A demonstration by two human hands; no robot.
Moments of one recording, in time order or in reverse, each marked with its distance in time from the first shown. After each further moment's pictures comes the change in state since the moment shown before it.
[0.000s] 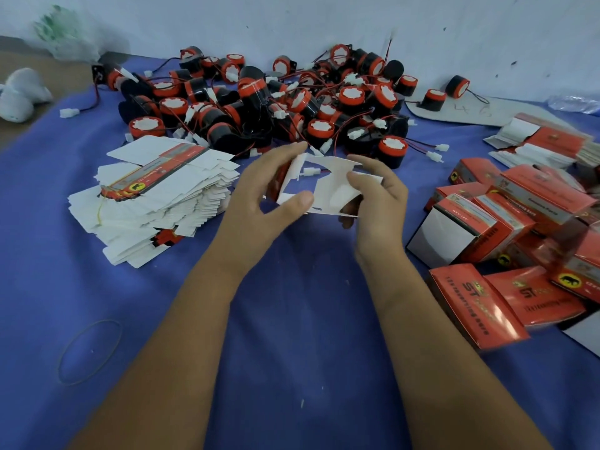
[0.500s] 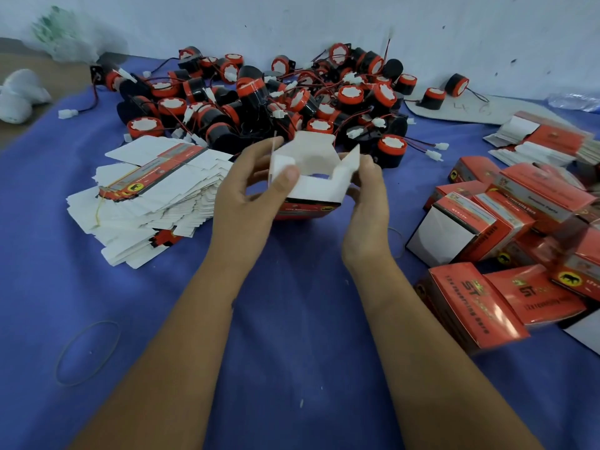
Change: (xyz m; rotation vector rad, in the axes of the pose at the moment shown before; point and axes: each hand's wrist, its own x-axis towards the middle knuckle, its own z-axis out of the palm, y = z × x) left_hand 0.004 0.001 0.010 -0.150 0.294 -0.082; right_hand -0.007 0.004 0.013 0.129 -0.112 0.007
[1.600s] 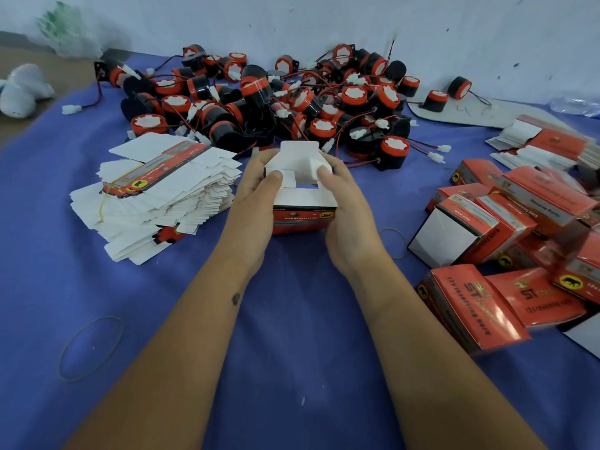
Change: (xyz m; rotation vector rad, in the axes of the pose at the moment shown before) left_hand 0.004 -0.004 0.006 -0.252 -0.049 -0.211; right_hand -0.004 0.009 0.006 0.110 -0.338 0.118
